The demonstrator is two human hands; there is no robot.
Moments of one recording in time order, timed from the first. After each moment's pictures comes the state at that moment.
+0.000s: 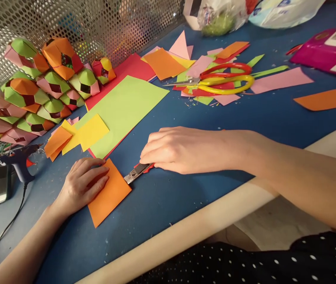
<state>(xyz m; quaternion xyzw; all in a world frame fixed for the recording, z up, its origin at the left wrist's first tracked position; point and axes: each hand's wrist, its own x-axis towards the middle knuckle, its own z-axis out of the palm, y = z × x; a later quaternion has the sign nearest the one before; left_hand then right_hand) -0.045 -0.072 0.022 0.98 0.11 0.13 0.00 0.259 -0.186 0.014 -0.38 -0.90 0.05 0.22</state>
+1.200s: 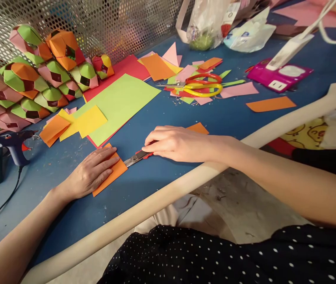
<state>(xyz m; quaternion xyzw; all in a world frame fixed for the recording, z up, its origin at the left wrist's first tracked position) -0.044 -0.088 0.014 0.99 0.01 0.09 0.05 0.259 -0.214 0.000 -0.39 -0.89 0.04 0.24</state>
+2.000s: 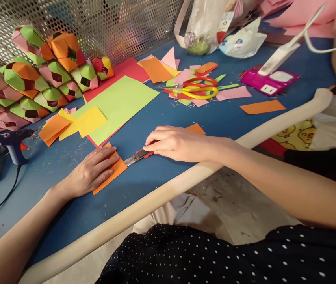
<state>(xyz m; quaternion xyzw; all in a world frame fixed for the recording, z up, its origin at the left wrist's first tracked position) -0.044 -0.087 0.012 0.99 0.01 0.08 0.06 0.260 -0.218 -0.001 -0.39 -0.88 0.04 0.25</state>
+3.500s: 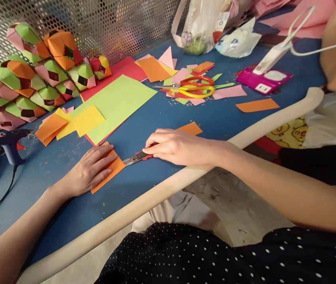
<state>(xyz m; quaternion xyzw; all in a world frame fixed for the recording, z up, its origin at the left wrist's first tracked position) -0.043 -0.087 0.012 1.00 0.02 0.07 0.04 0.253 -0.232 0.006 -0.42 -0.87 0.09 0.24</state>
